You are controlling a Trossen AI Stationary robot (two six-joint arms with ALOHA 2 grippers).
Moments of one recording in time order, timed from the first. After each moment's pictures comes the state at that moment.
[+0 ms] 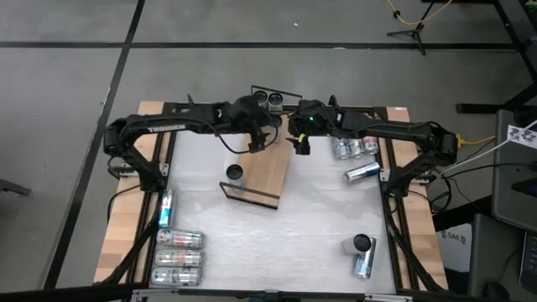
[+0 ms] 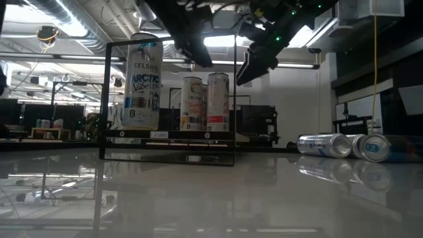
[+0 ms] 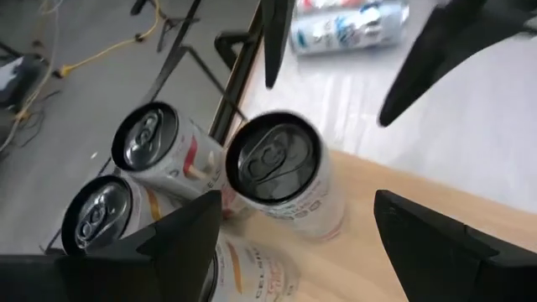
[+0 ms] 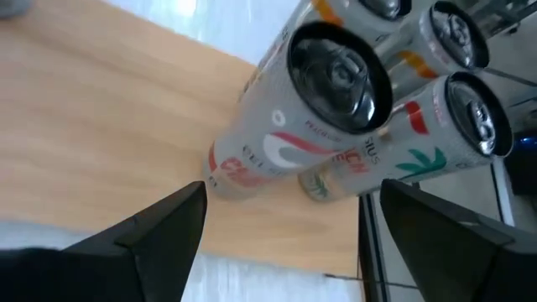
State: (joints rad) left arm 0.29 1.60 1.39 -0.53 -0.26 0.22; right arm -0.32 1.54 1.20 -0.37 0.08 -0.50
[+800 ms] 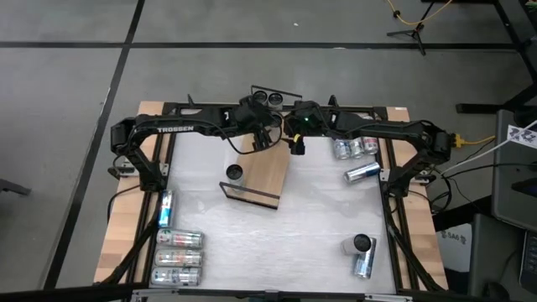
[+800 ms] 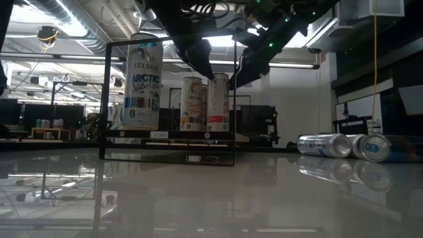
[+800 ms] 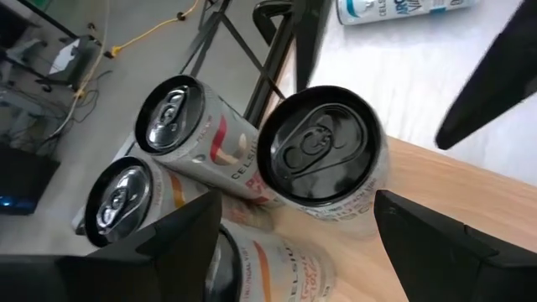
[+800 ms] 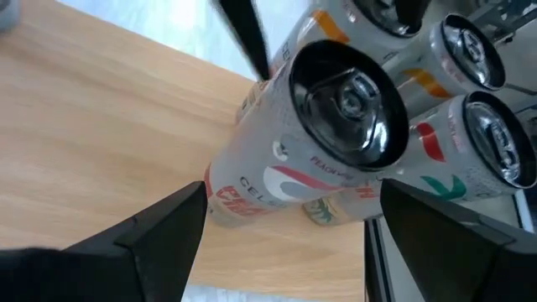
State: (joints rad) left arm 0.29 1.66 1.39 -0.49 -0.41 0.22; right arm -0.32 1.59 1.20 -0.29 0.07 -0.50
